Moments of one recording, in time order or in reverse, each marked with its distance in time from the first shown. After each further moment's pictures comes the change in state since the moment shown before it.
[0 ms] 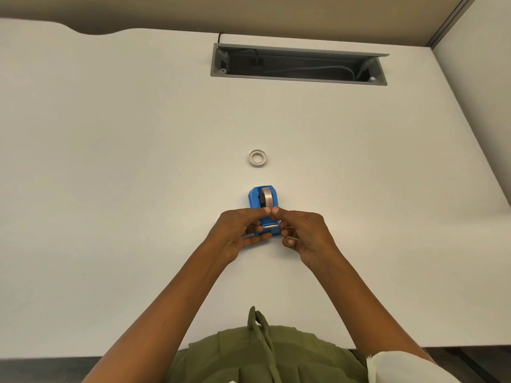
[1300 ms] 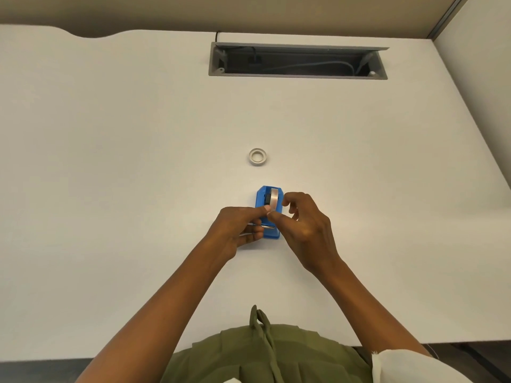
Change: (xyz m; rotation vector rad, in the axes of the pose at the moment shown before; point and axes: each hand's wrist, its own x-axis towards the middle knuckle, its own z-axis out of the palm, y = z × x) left_hand -0.006 0.010 0.001 0.202 0.078 0.004; right_hand 0.003 0.016 -0.012 -1.127 0.226 -1.449
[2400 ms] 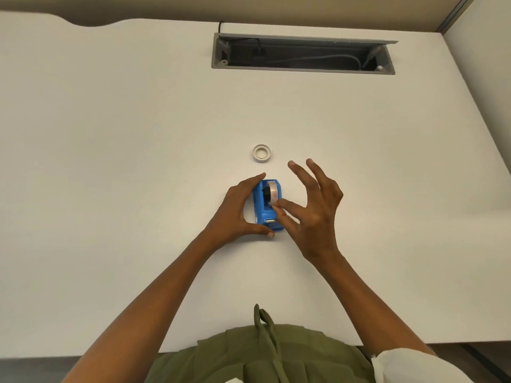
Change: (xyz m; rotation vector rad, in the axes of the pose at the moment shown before) left_hand 0.048 -0.016 -0.032 0.765 -0.184 0.845; right_hand 0.015 0.002 0.004 0.035 0.041 0.105
